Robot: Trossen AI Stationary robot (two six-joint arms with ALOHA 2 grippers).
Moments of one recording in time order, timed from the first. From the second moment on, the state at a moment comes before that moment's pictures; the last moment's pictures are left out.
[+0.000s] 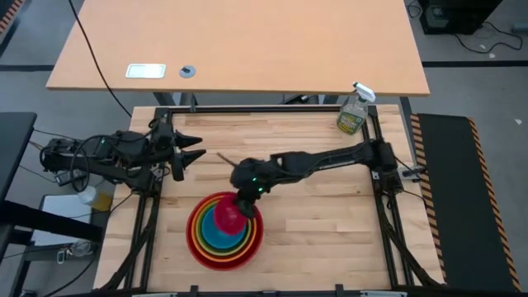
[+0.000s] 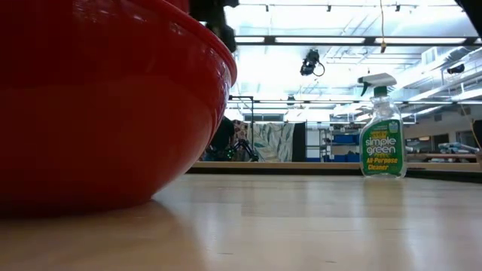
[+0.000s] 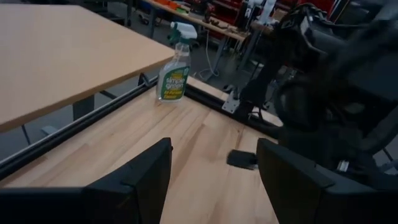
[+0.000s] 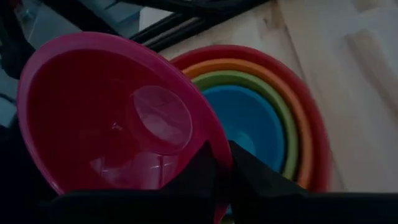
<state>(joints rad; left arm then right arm) -0.15 0.64 0.89 -0.45 -0.45 -0.42 0.11 2.03 1.85 -0.52 -0.23 0.50</state>
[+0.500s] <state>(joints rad) -0.15 0.64 0.89 -0.52 -0.45 -0.44 0.13 2.23 1.94 -0.48 -0.11 0.42</state>
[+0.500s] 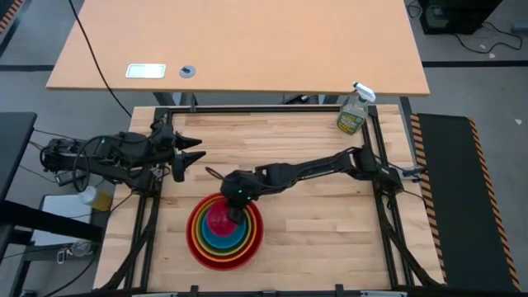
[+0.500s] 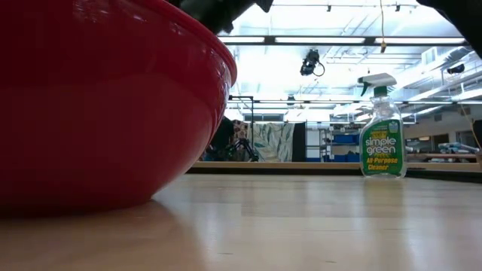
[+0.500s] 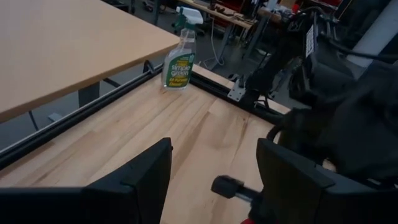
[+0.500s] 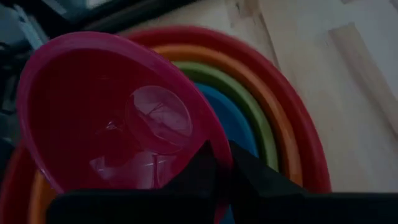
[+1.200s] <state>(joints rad) -0.20 0.64 0.89 -0.73 -0.14 -0.74 0.13 2.22 1.94 -0.63 -0.05 0.41</state>
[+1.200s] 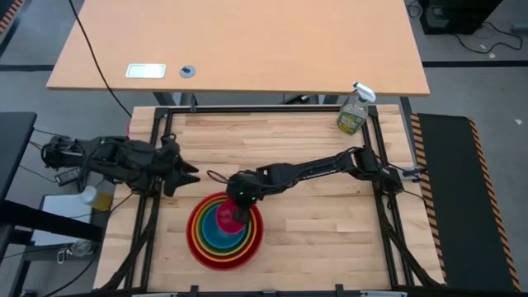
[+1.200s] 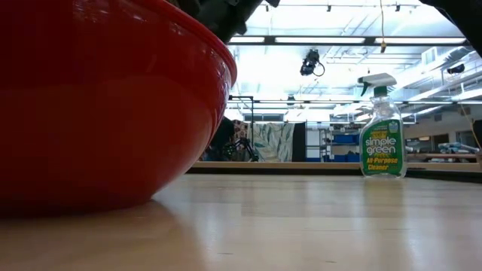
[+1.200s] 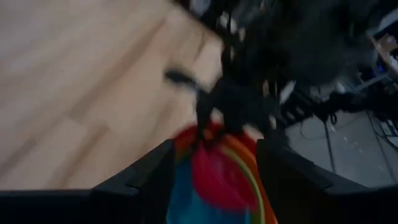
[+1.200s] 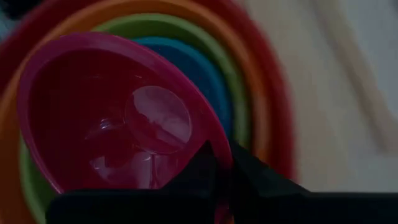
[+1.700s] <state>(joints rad) -0.39 0.91 1.03 -0.95 -0.20 -1.02 0.11 2.11 1.94 -0.87 0.06 0.59</state>
